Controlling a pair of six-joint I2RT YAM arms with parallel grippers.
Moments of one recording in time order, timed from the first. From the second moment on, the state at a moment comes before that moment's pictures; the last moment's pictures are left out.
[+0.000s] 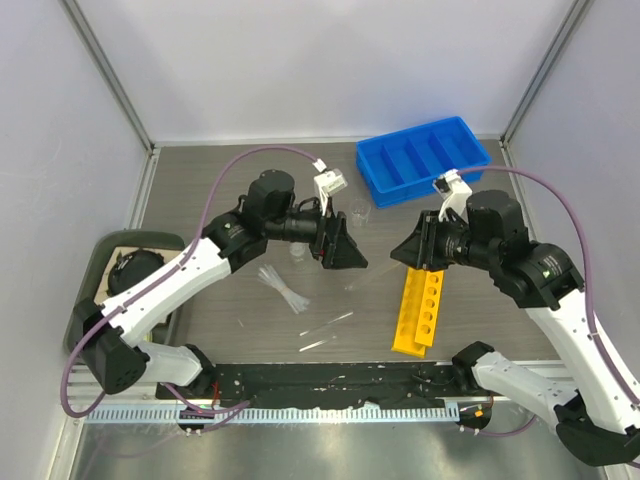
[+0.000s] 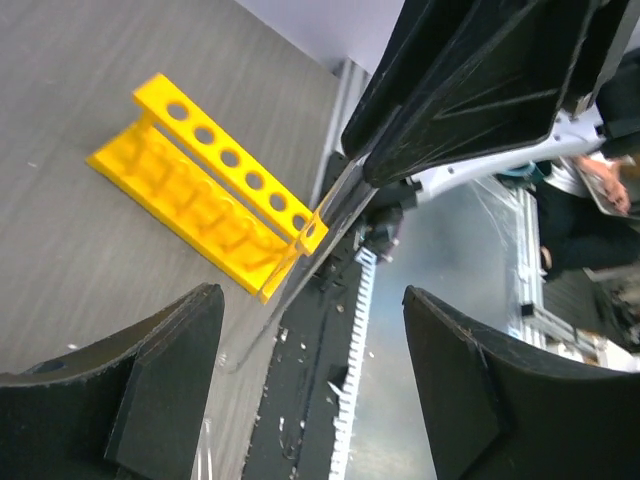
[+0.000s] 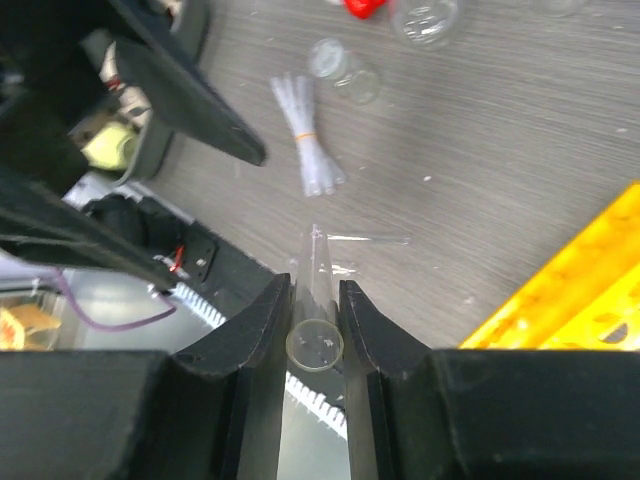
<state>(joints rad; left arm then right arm) -0.78 1.33 1.22 -0.23 0.76 -0.39 0.53 0.89 1.28 -0.95 -0.30 0.48</state>
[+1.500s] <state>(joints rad) -0.78 0.93 1.14 -0.93 -0.07 -0.34 0.37 1.18 1.39 -1.10 0.38 0.38</state>
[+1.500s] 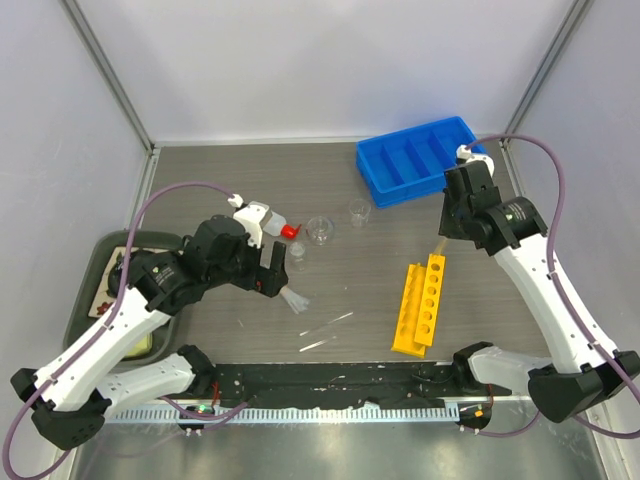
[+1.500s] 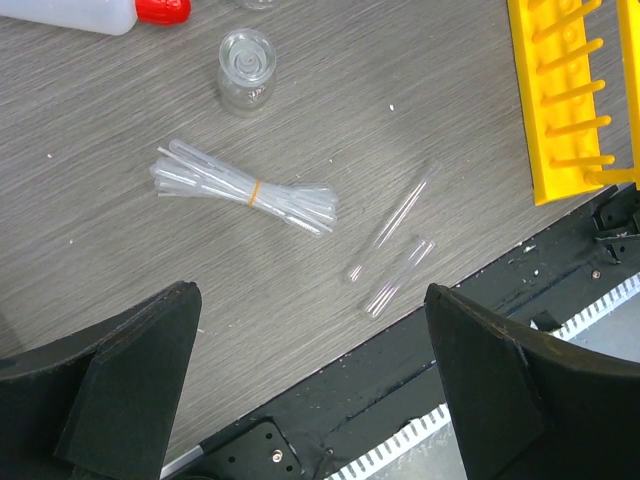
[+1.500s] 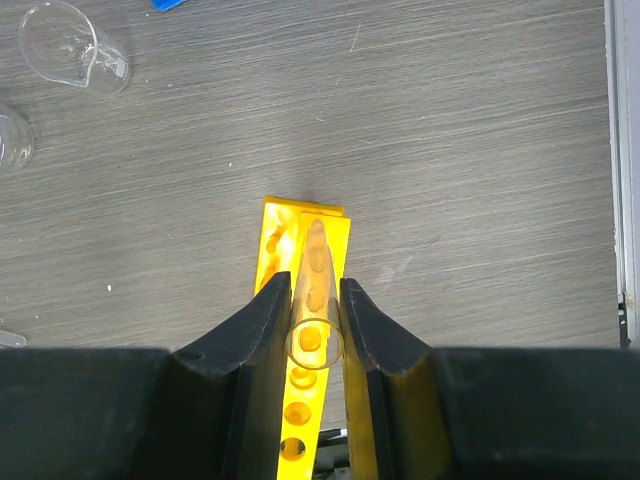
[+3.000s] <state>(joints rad) -0.78 0.93 1.11 -0.91 -0.05 -0.37 0.37 1.10 1.37 -1.23 0.31 0.40</state>
